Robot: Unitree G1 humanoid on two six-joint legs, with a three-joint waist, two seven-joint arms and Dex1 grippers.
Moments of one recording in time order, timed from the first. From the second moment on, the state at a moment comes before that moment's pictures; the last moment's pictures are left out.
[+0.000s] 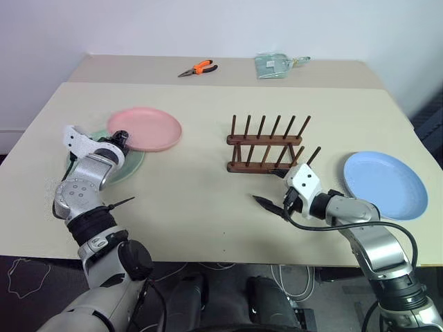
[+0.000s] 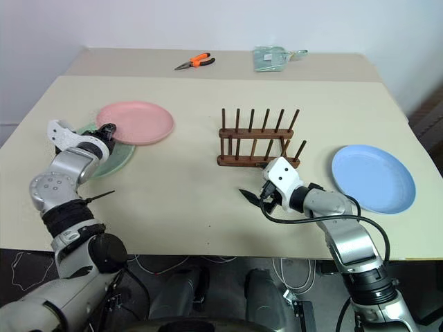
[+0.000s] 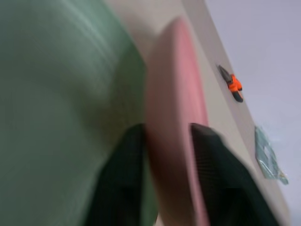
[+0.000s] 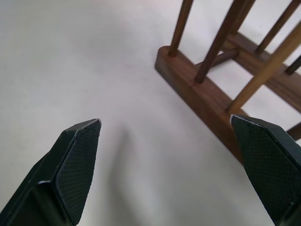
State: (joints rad) left arm -0.73 0.17 0.84 0.25 -0.83 0.86 0.28; right arm -0.16 -0.58 0.08 -0.32 0.18 0.41 0.70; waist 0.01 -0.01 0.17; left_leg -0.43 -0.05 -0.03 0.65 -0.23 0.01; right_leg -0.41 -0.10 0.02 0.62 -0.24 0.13
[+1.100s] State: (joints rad) left arm -0.83 0.05 0.17 -0.13 -0.69 0.87 0.11; right arm -0.61 -0.68 0.30 -0.09 -0.49 -0.06 0.53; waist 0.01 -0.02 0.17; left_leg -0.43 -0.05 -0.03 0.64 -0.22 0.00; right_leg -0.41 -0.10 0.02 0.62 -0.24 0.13
